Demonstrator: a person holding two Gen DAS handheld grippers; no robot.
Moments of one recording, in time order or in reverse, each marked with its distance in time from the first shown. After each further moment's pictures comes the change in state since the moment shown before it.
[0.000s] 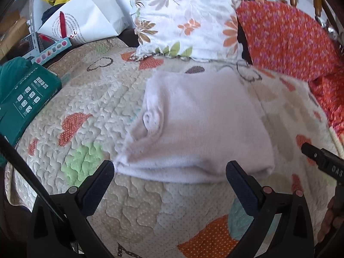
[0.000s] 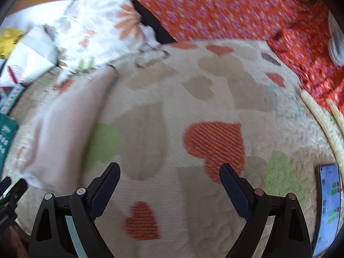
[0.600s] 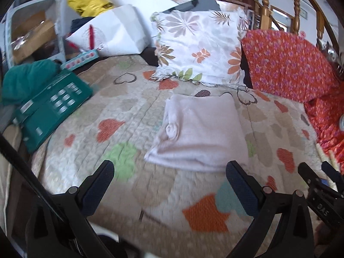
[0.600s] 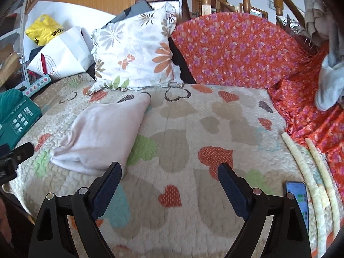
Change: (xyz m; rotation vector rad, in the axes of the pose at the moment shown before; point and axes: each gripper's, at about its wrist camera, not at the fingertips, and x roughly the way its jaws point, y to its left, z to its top) left arm -0.123 0.017 -0.013 -0.085 -0.088 0.056; right arm -0.122 0.045 -0.033 -0.149 -0.197 -0.031
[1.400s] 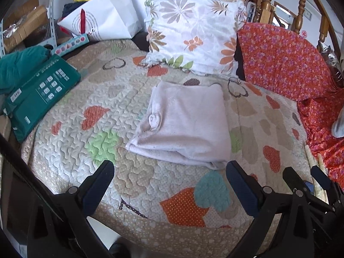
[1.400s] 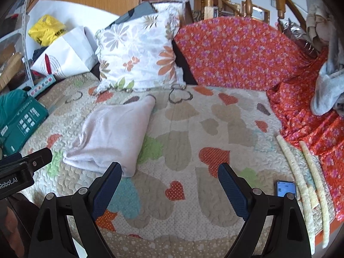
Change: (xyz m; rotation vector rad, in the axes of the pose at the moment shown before) left arm 0.022 -0.022 0.014 -0.036 0.127 -0.059; right arm -0.009 0.013 0.020 -0.026 0.079 0.008
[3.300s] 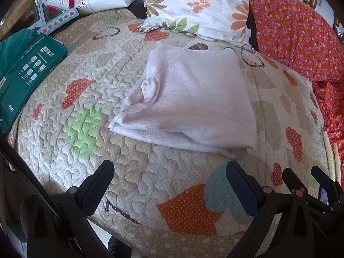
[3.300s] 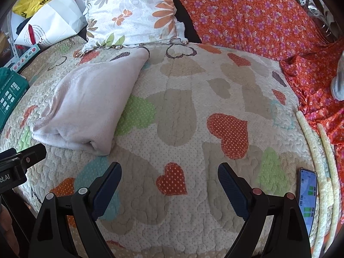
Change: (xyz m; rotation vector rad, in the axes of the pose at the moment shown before) left arm 0.078 -0.008 -0.011 0.013 0.171 0.032; right arm 0.090 -0.009 -0.023 -0.014 0.198 -0.019
